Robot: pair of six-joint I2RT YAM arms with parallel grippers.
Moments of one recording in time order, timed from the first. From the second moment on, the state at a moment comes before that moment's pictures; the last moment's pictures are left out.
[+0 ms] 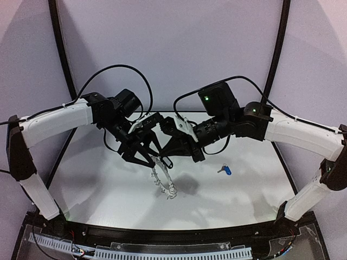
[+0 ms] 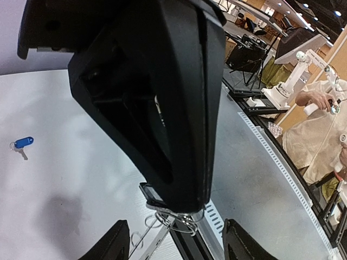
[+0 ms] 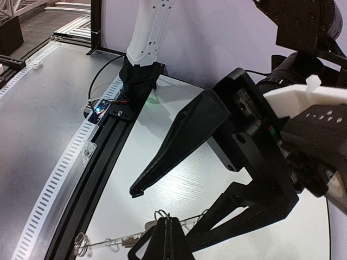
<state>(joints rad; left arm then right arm) -0.74 1.69 1.54 -1.00 1.19 0.78 1.02 1.50 1.42 -0.48 -0.61 -0.63</state>
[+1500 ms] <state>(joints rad) -0.74 1.75 1.64 -1.15 1.23 0.88 1.03 1.53 1.45 -0.47 -0.64 -0.65</state>
